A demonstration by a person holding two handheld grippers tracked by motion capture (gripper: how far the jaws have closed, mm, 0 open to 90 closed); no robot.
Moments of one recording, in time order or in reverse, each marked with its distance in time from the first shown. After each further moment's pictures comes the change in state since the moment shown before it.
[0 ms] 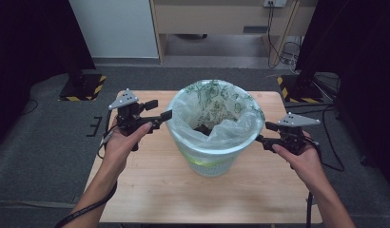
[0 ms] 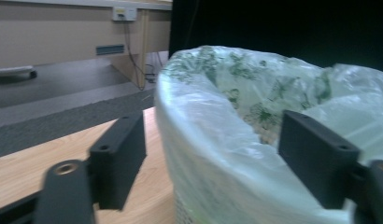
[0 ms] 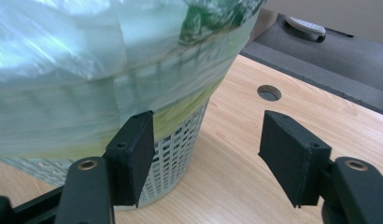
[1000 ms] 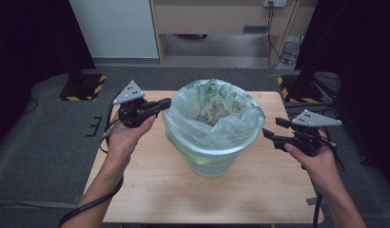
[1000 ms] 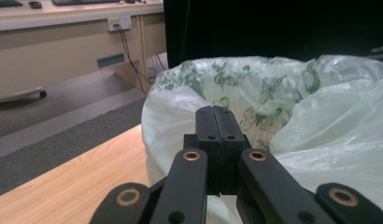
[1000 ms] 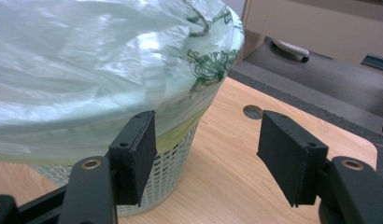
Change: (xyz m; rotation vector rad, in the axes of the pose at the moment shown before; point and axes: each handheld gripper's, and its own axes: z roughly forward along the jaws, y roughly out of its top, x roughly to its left) left arm -0.019 0.033 -0.004 0.007 0.011 0.112; right arm 0.003 0.017 -0.041 -0.079 -0.031 -0.019
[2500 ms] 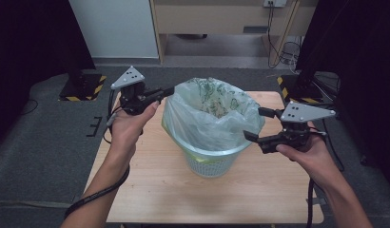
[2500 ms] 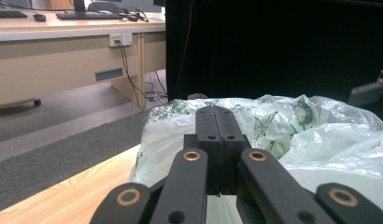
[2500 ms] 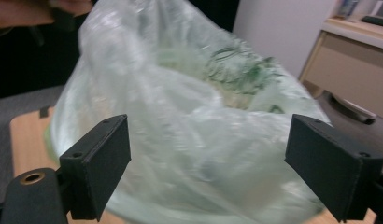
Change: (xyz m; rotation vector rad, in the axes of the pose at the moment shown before) left arm -0.001 0.032 0.005 -0.059 -0.003 -0.057; right arm 0.042 0.052 -0.003 -0.119 0.254 -0.149
